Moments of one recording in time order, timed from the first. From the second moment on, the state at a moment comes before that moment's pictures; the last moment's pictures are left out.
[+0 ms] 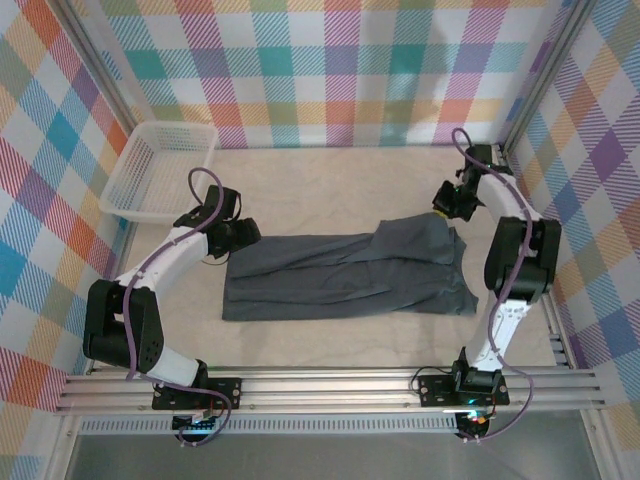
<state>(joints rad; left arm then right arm) -0.23 1.49 1.04 -0.60 -0.04 -0.60 -0.07 1.88 1.49 -0.77 -0.28 0.44</state>
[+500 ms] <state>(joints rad) -0.26 1.52 1.03 -0.57 -0.04 -0.60 -0.05 0.84 0.55 -0.66 -0.26 0.69</state>
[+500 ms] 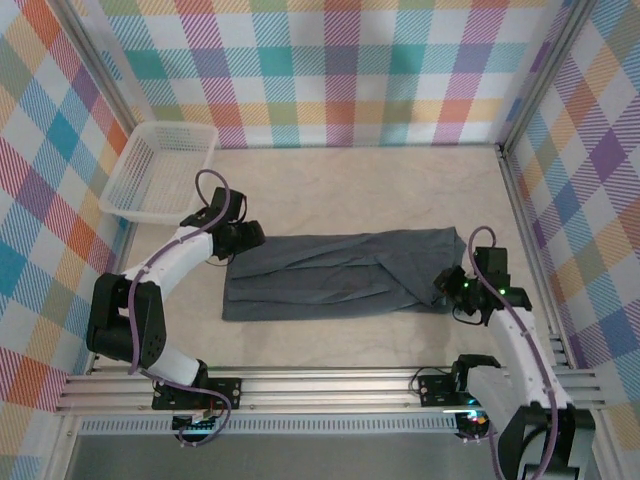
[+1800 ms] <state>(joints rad) -0.32 1.51 1.07 -0.58 0.20 -0.47 0.38 1.41 0.80 -0.63 -0.47 0.65</state>
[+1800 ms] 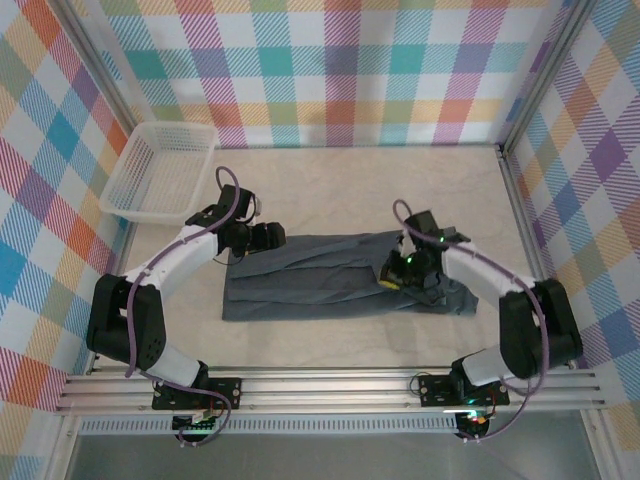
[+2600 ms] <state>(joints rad) -0.45 1.84 1.25 -0.69 -0.06 -0.71 0.14 1.77 1.10 -0.78 -0.03 0.53</state>
